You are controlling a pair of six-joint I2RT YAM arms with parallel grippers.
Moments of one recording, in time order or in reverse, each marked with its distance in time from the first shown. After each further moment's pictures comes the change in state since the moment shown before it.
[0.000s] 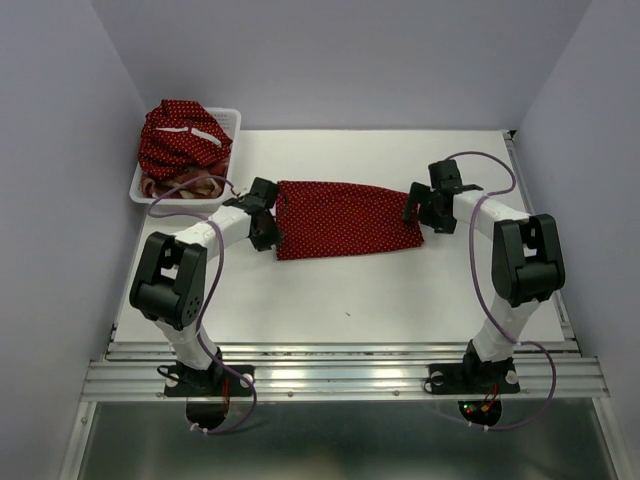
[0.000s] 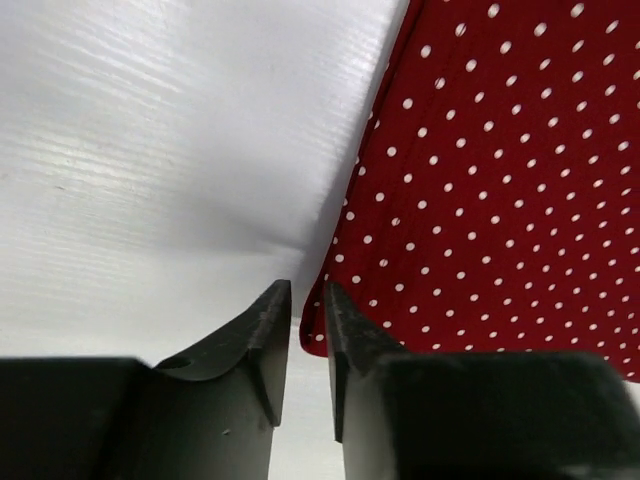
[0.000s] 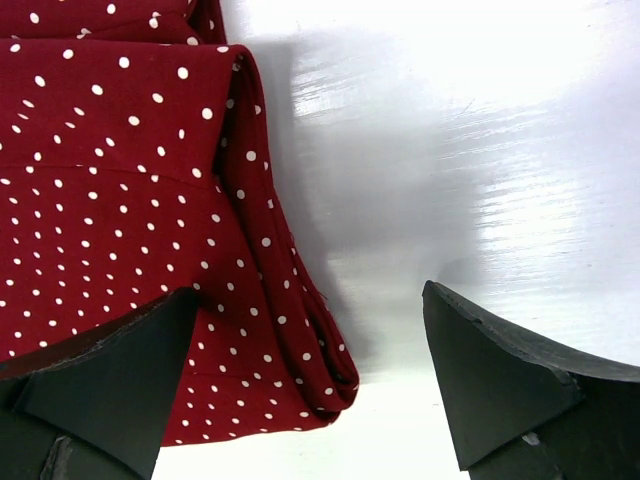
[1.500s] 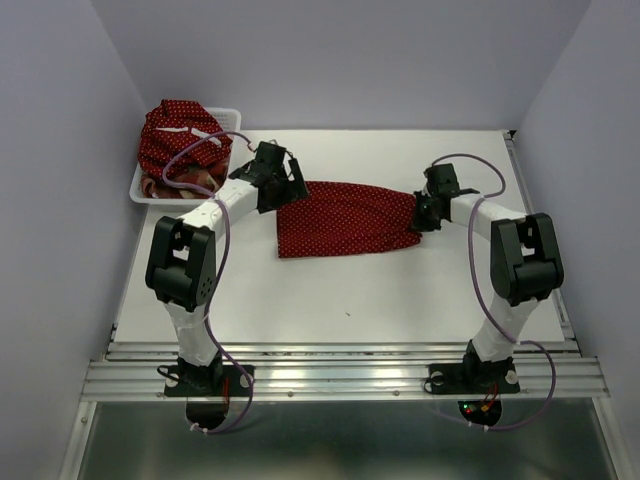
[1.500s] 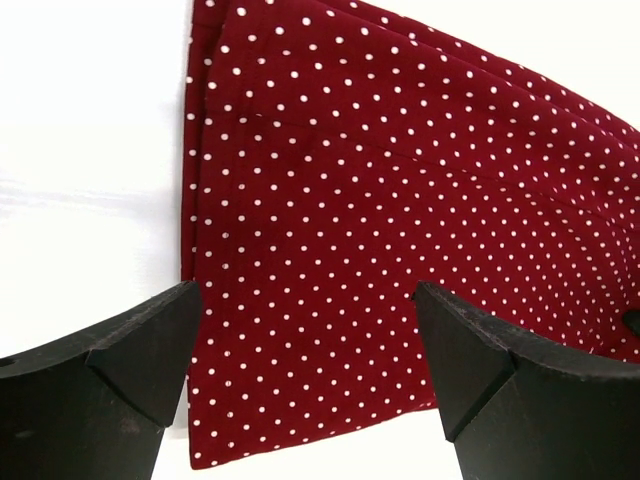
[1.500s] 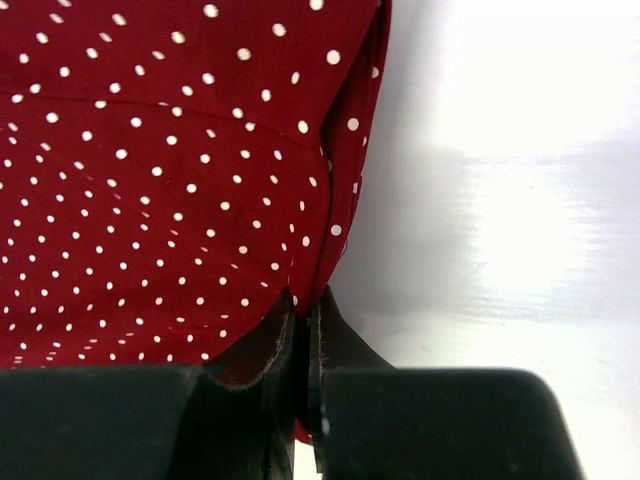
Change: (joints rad) left arm 0.008 0.148 0.341 0.080 0.084 0.153; right arm 0.006 0.017 -0.037 0.067 -0.141 -0.110
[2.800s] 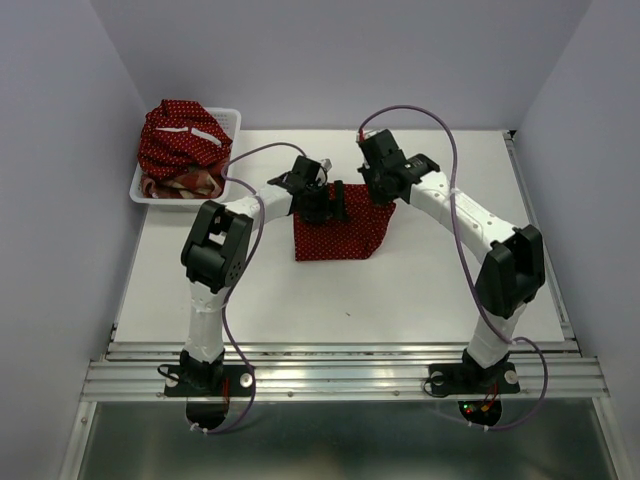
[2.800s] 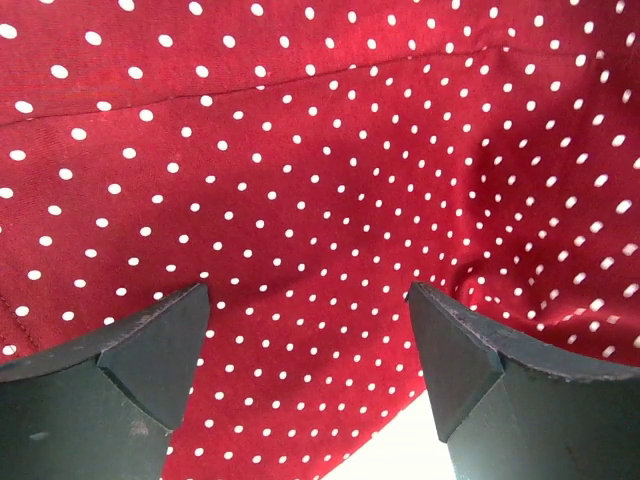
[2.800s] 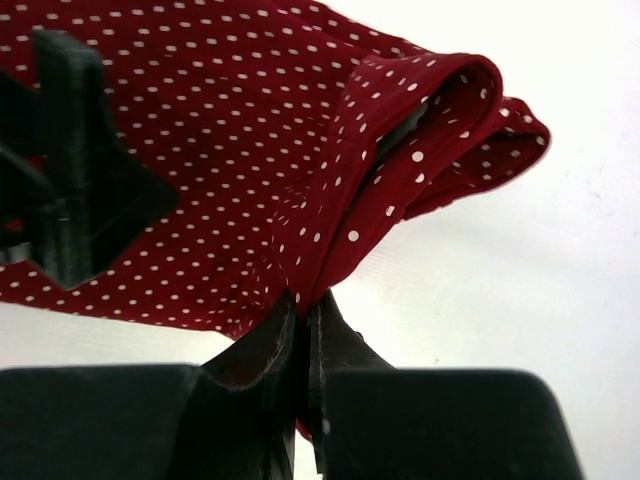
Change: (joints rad) left arm -0.130 0.248 0.088 0.139 0.343 0.138; right arm 0.394 -0.039 0.497 -0.420 0.393 -0.241
